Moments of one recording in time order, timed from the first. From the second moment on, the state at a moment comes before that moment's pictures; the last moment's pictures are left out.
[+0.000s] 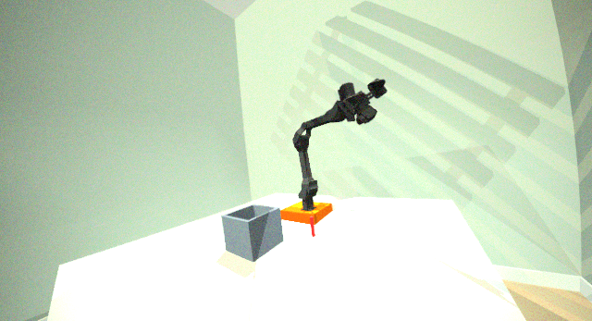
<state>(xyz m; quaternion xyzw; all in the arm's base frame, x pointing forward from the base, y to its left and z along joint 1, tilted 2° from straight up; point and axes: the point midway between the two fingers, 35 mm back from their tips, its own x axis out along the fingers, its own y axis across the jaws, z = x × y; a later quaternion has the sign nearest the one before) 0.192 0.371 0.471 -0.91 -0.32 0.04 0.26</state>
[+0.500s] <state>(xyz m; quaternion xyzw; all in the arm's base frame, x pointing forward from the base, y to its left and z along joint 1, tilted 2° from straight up) 0.242 0.344 0.446 -0.86 -0.24 0.11 0.44</state>
